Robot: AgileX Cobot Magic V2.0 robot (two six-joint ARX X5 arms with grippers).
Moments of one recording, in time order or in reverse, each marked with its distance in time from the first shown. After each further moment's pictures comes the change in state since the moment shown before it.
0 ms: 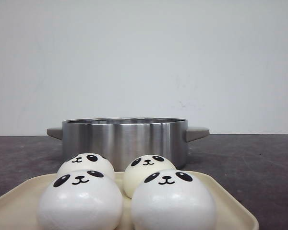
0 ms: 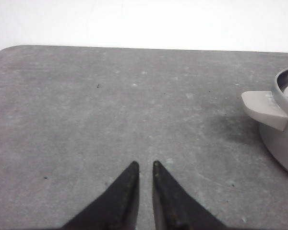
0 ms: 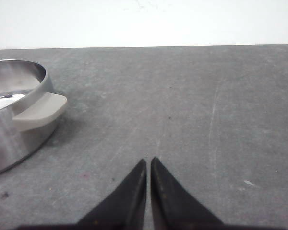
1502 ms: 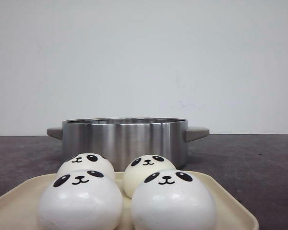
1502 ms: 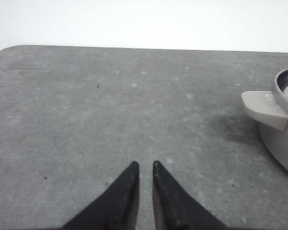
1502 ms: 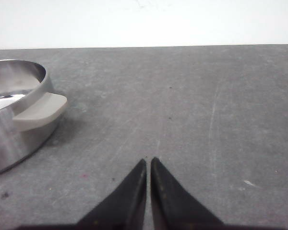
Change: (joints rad) left arm 0.000 0.000 0.000 0.000 0.000 0.000; right arm 0.000 0.000 0.000 0.000 0.000 0.000
